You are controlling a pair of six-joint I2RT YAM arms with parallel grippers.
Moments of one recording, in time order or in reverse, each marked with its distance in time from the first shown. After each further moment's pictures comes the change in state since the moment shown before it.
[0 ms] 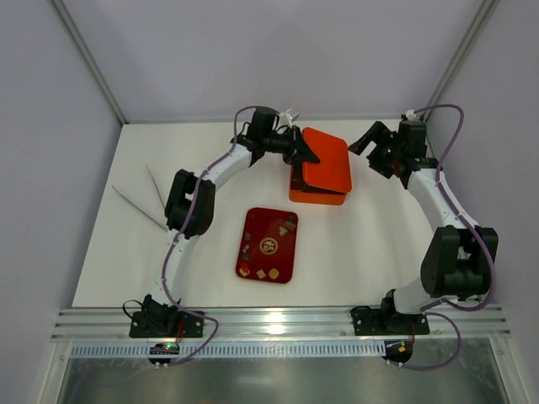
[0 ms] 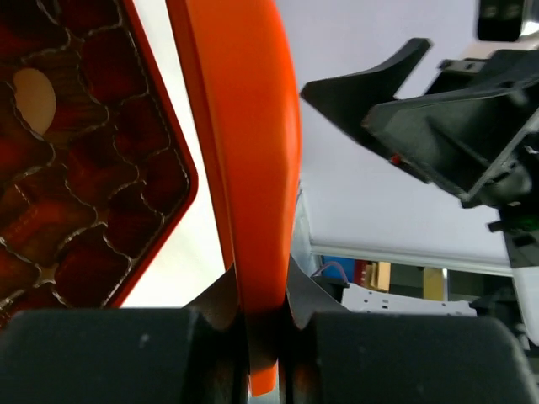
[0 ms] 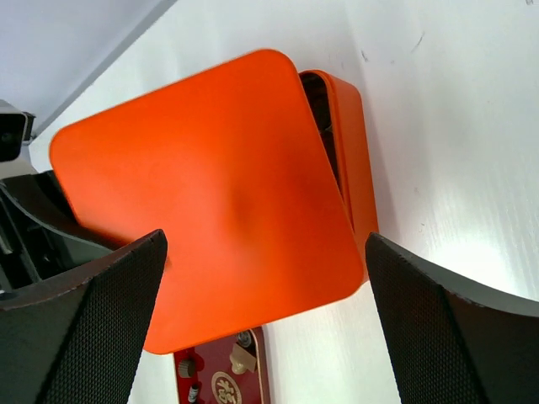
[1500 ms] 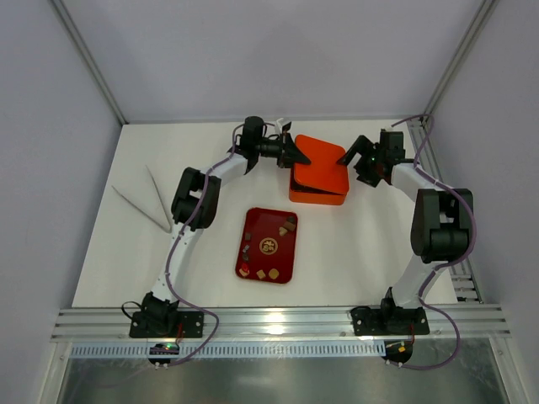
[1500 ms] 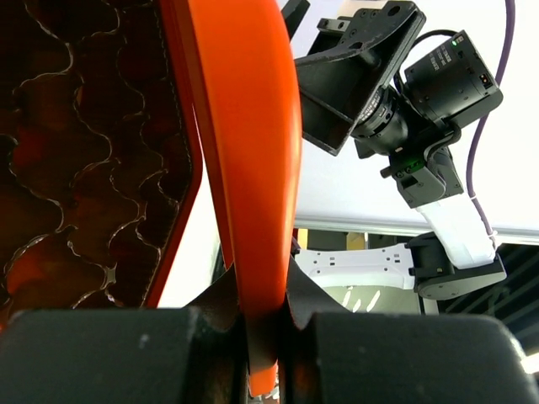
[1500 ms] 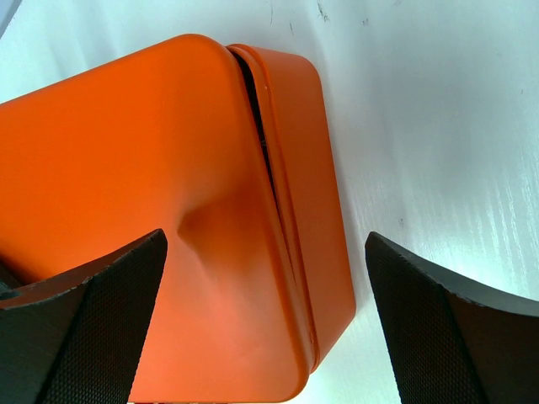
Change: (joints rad) left arm 0.080 0.208 0.003 0.441 0.247 -0.395; right arm 0.027 0.290 -0.001 0.127 -0.025 -0.017
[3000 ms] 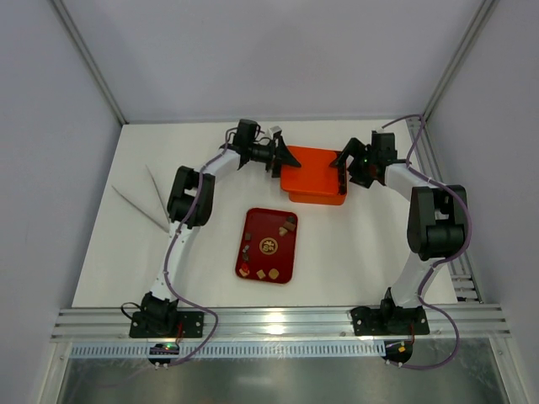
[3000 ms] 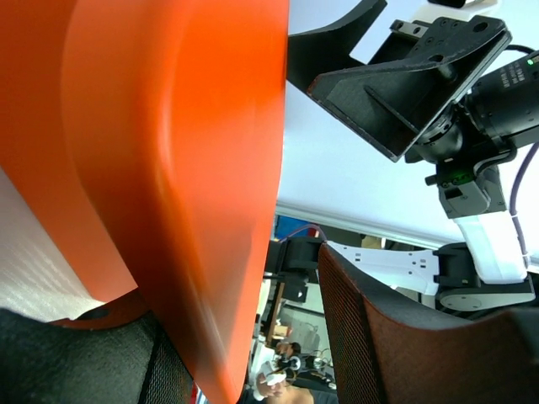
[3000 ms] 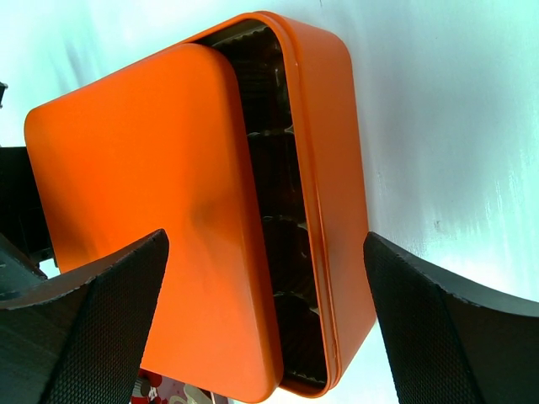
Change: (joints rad) left arm 0.055 0.013 0.038 -0.409 0.011 0.288; right arm 0.046 0.033 0.000 0.023 -0.002 -0.001
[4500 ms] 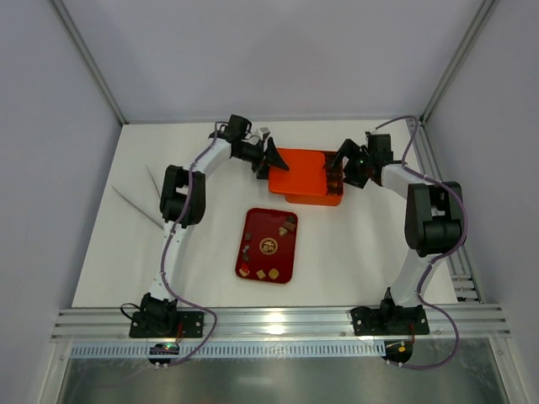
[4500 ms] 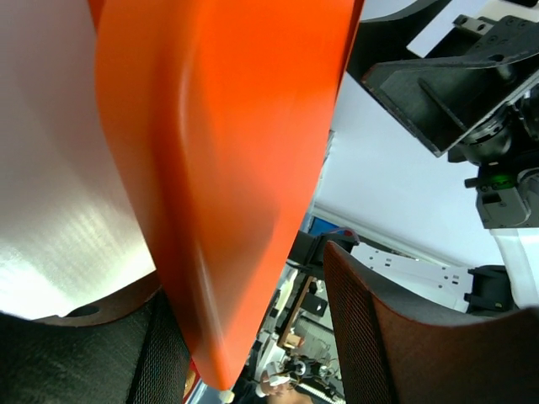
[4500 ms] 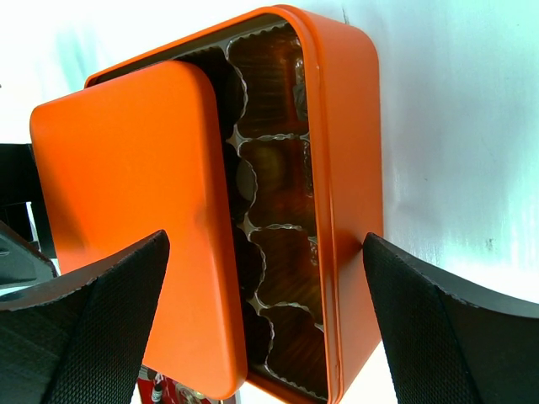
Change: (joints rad) left arm 0.046 -0.056 0.090 -0.537 -0.133 0.327; right arm 0.015 0.037 0.000 0.047 -0.082 0.000
